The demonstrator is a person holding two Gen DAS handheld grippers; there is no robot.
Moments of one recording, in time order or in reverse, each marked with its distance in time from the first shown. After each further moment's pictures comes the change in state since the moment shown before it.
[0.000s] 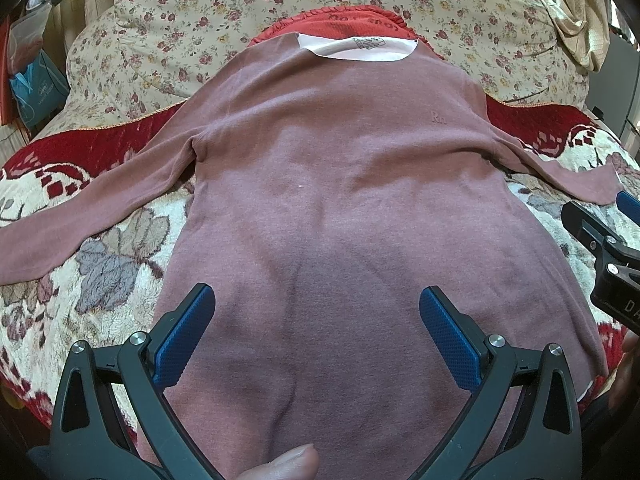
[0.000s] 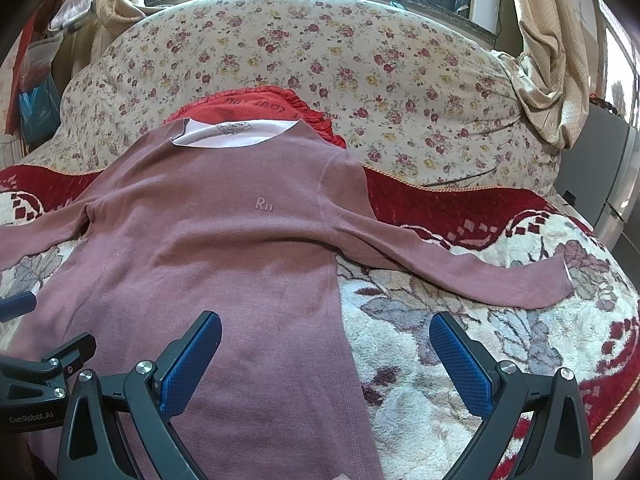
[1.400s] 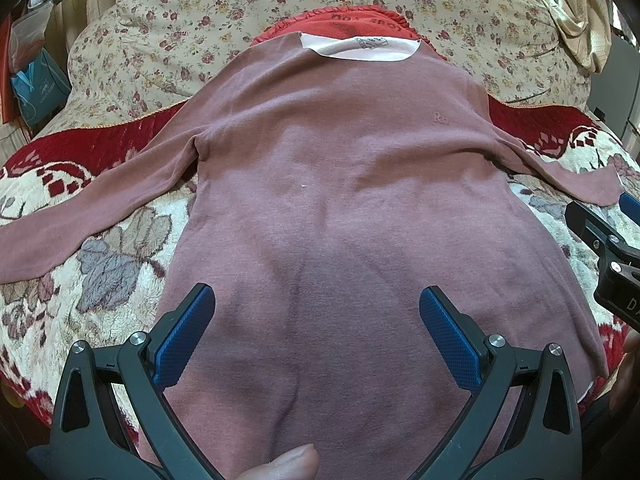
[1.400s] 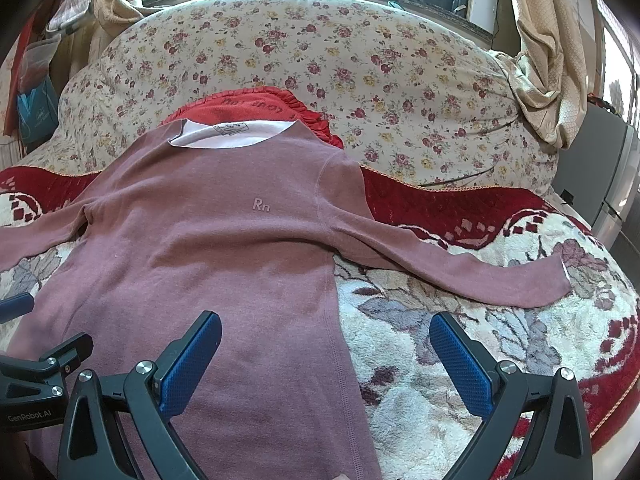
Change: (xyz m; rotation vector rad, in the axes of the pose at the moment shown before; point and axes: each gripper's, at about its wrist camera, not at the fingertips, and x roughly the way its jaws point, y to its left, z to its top) left arm 0.001 0.002 0.000 0.000 0.003 0.000; right arm -0.001 -0.002 0.000 0.002 -0.002 -0.003
